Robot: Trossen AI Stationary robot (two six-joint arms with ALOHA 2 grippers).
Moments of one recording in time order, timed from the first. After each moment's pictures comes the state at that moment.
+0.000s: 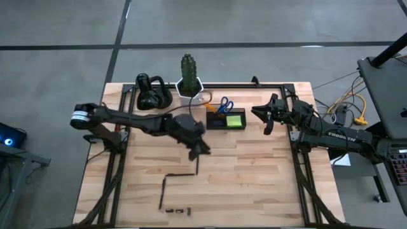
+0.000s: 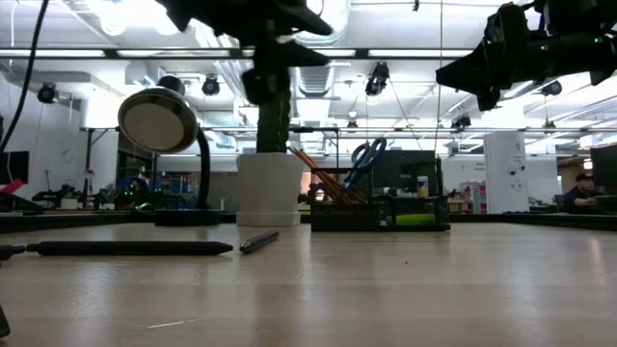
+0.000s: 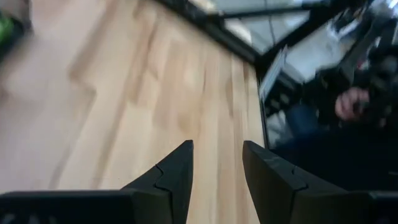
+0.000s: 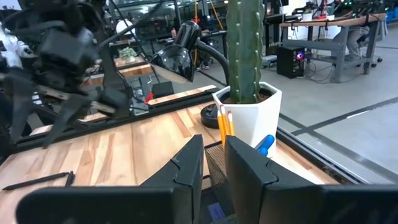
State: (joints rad) left arm -0.01 1.51 1.08 -0.05 0.31 -0.57; right arm -0.44 0.56 0.27 0.24 -0.15 0.17
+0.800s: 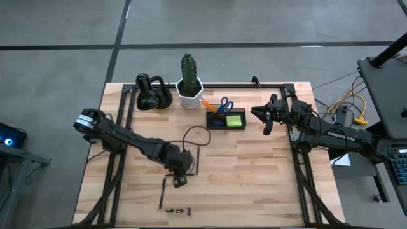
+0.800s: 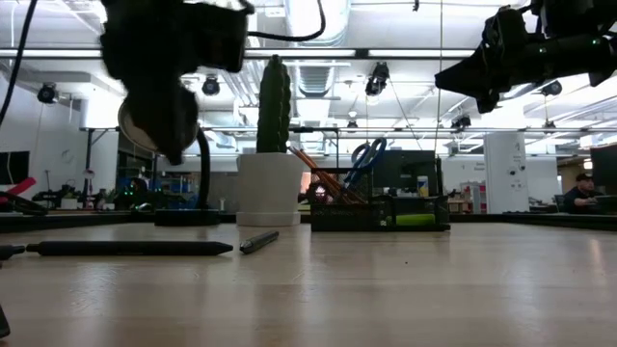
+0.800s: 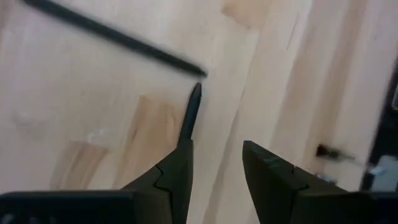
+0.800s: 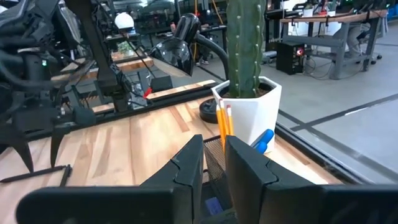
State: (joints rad) left arm -0.33 1.59 1.09 -0.60 0.07 -0.70; right arm -0.44 0.58 0.27 0.23 -0.15 0.16
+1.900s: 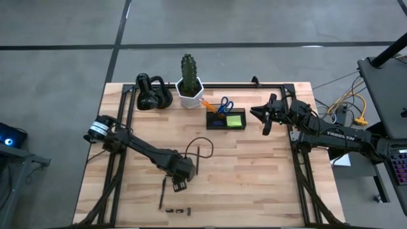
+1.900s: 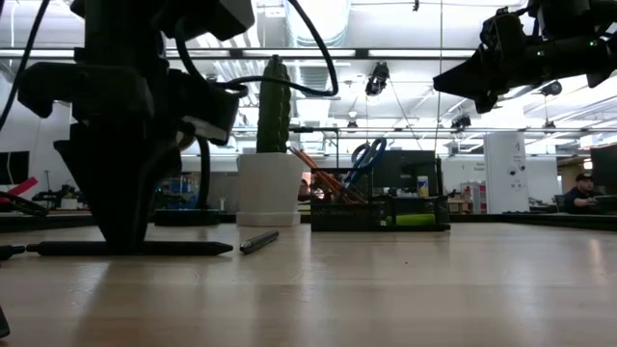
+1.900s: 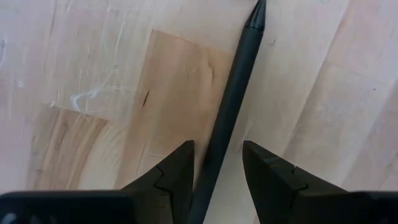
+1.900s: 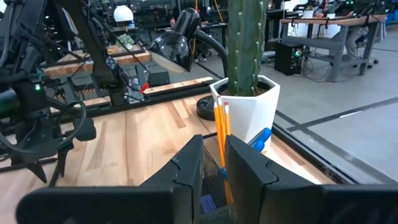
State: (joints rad) left arm -0.38 1.81 1.10 -0.65 0.04 -0.70; right arm -0.44 0.60 0.27 0.24 -0.15 0.11
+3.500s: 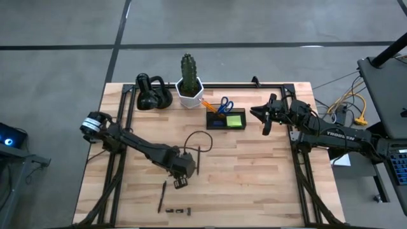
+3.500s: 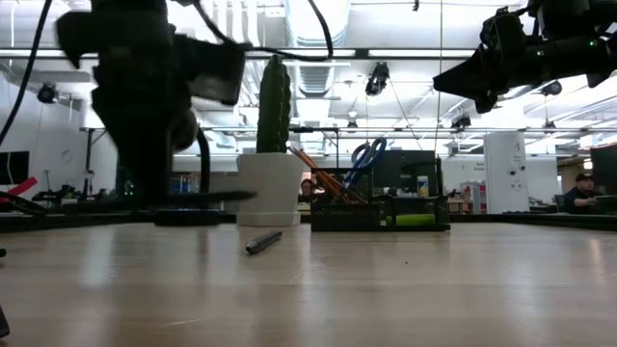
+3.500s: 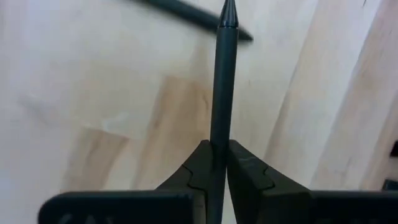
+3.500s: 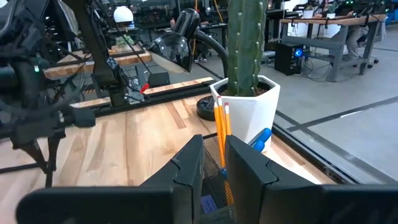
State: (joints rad) left arm -0.35 1.70 1.10 -0.64 -0.01 -0.69; right arm -0.44 0.60 0.27 0.24 -0.15 0.12
